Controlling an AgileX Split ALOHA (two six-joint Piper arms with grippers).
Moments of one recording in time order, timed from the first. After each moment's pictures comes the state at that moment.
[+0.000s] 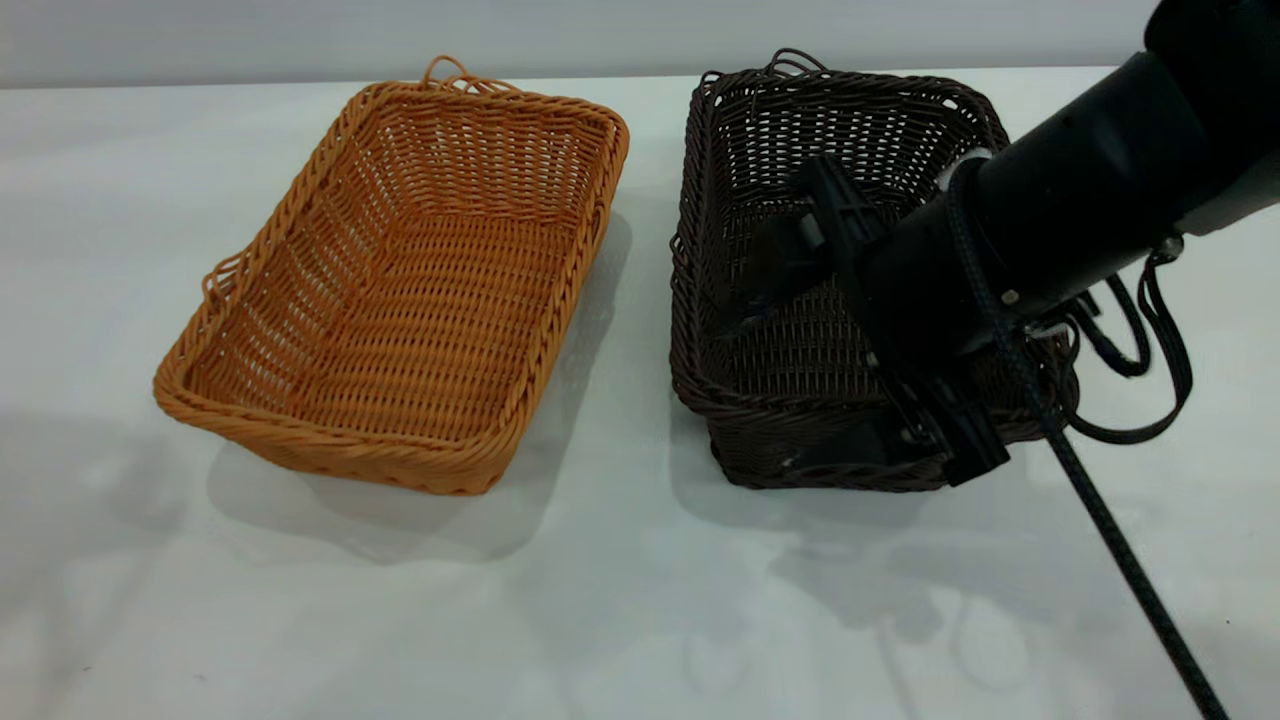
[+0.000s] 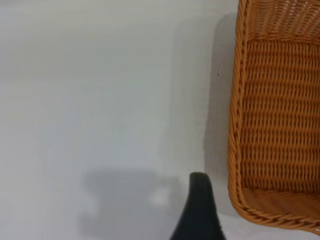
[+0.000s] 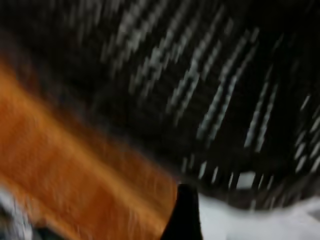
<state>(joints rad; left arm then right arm) 0.04 1.24 -0.81 -0.24 0.45 0.27 0.42 2.07 -0.78 1.78 0.47 -0.25</state>
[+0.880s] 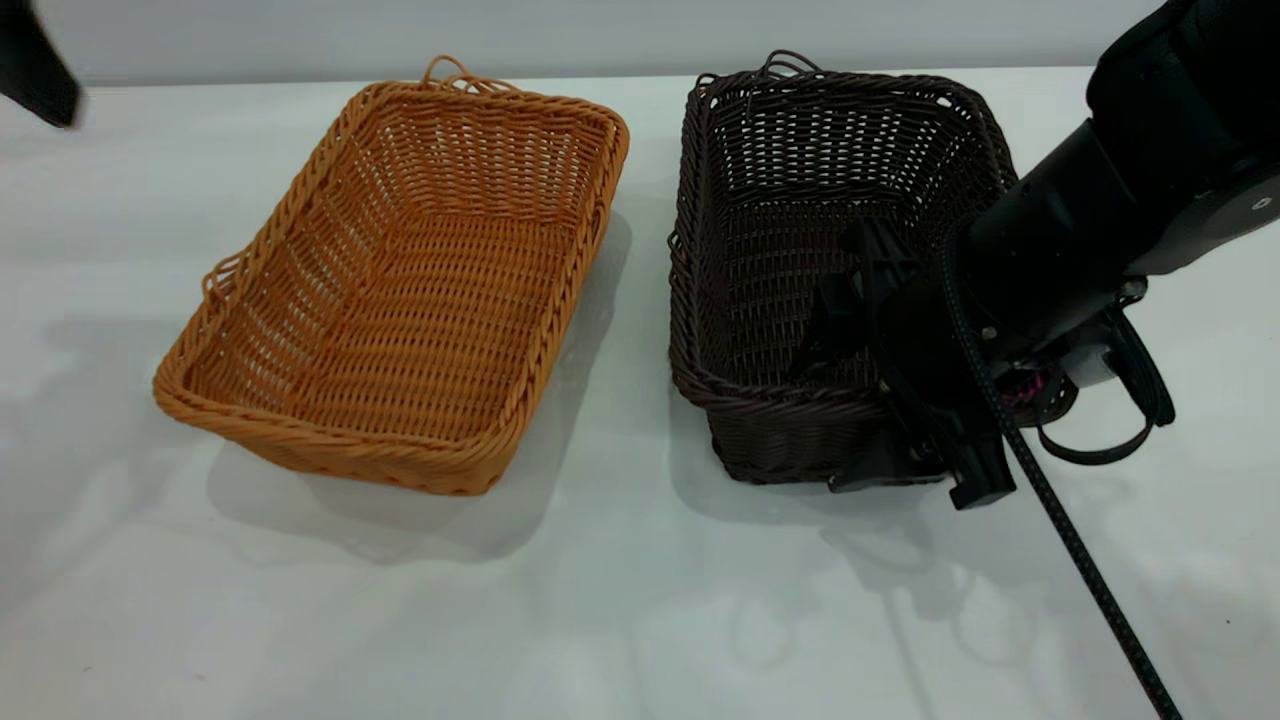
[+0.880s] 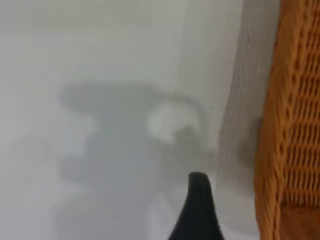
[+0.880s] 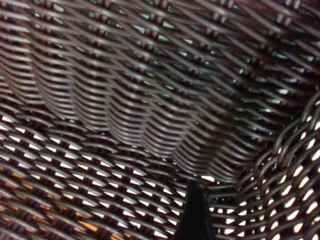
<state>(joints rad) 0.02 1.76 -0.98 -0.31 0.34 0.28 0.42 2.18 -0.84 1.79 0.30 -0.07</state>
